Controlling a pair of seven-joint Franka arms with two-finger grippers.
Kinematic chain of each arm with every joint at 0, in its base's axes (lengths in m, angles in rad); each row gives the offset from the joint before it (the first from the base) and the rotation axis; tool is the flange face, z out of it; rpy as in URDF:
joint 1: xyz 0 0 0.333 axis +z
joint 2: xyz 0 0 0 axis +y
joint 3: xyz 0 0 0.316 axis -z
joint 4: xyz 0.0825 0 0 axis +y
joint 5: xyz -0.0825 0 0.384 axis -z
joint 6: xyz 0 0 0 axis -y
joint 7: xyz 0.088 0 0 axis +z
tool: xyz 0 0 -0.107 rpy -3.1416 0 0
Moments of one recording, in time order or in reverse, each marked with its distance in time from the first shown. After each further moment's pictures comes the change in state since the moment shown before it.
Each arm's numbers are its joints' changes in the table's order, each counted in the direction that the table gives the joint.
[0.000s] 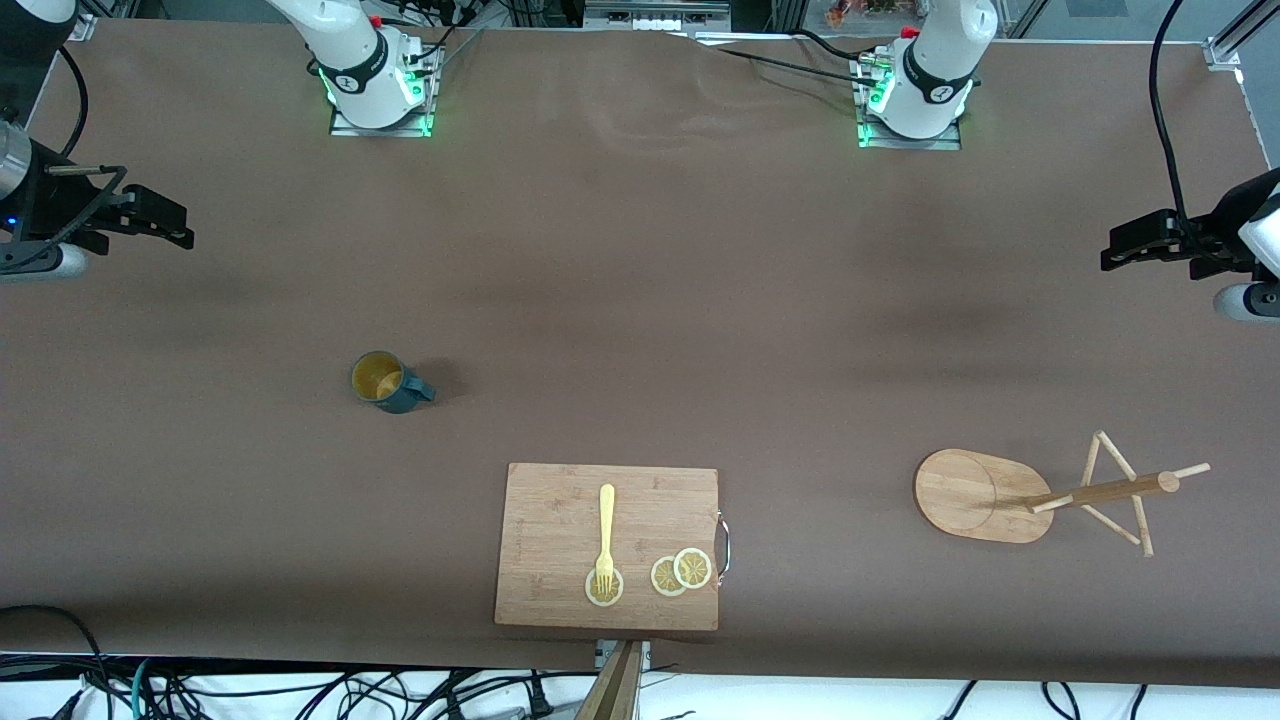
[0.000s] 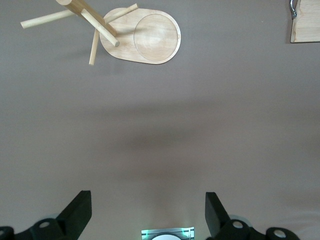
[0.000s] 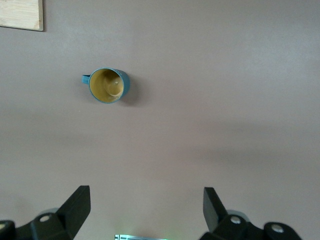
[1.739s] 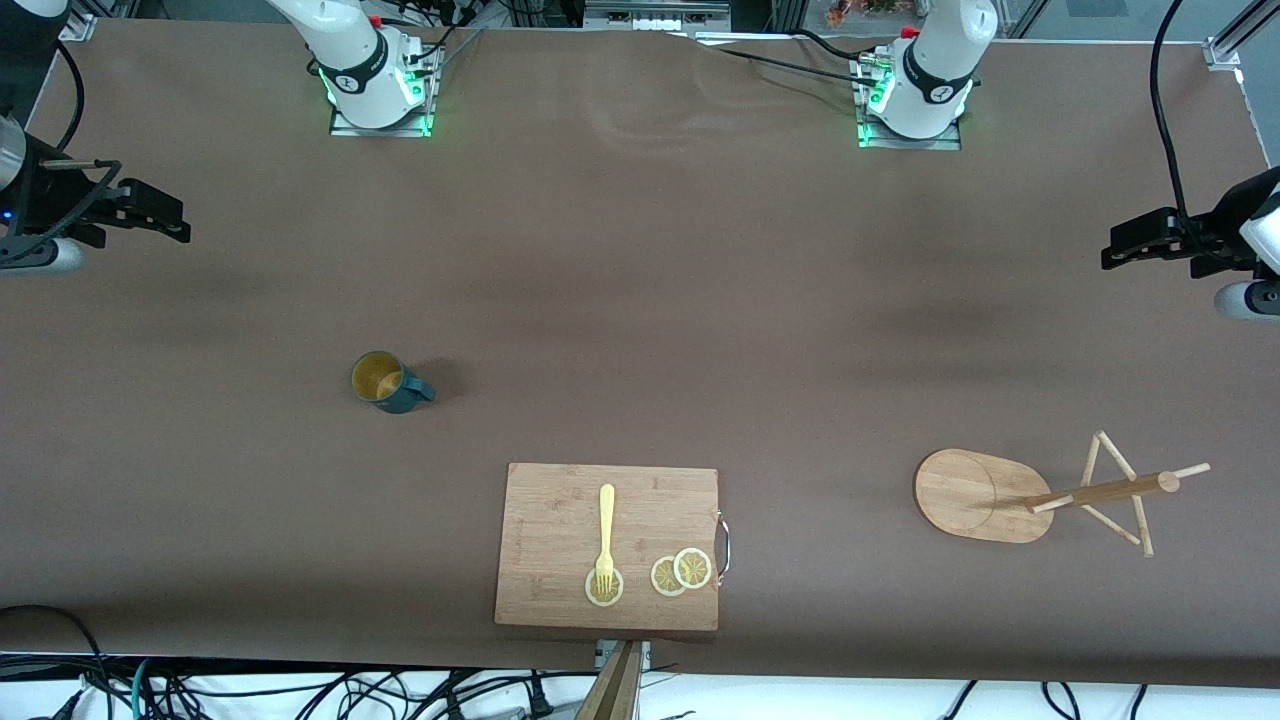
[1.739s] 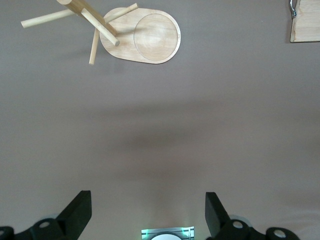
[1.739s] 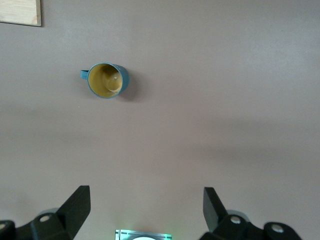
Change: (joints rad) left arm 0.000 -0.002 0.000 0.000 0.000 -0.003 0.000; right arm 0.000 -0.007 0.005 0.001 0.000 -0.020 0.000
